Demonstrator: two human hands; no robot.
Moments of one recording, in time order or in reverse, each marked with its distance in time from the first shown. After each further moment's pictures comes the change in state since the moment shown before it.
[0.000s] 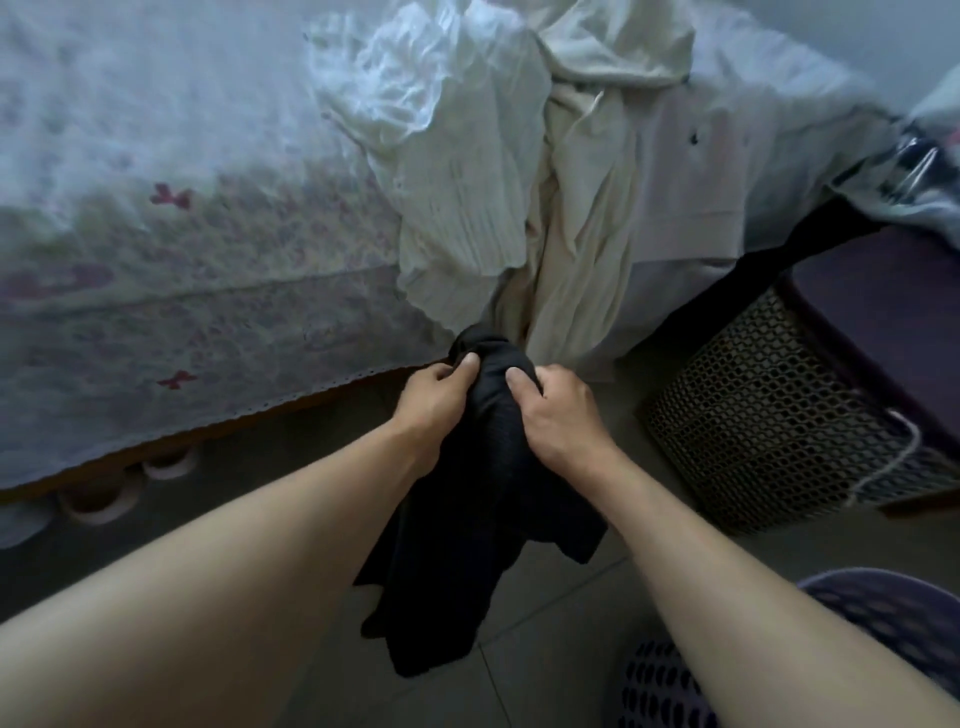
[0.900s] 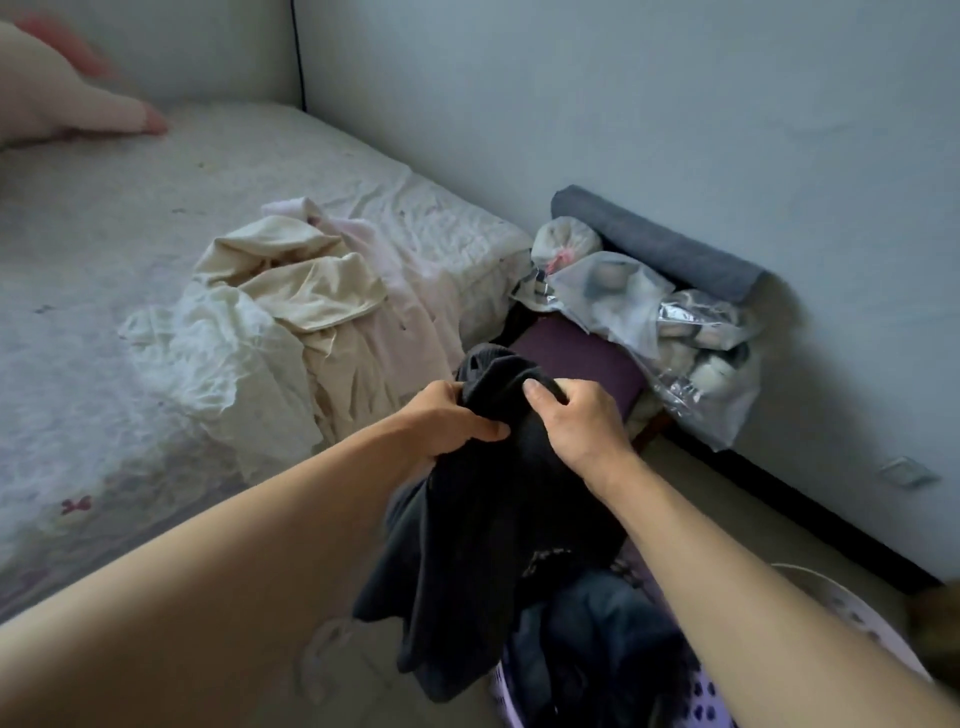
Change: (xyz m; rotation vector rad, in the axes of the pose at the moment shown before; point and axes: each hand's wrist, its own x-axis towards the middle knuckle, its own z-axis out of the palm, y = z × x) left_hand -0.307 0.303 0.116 0.454 -0.671 0.221; right_hand -0.190 -0.169 -0.384 0.005 0.477 0.273
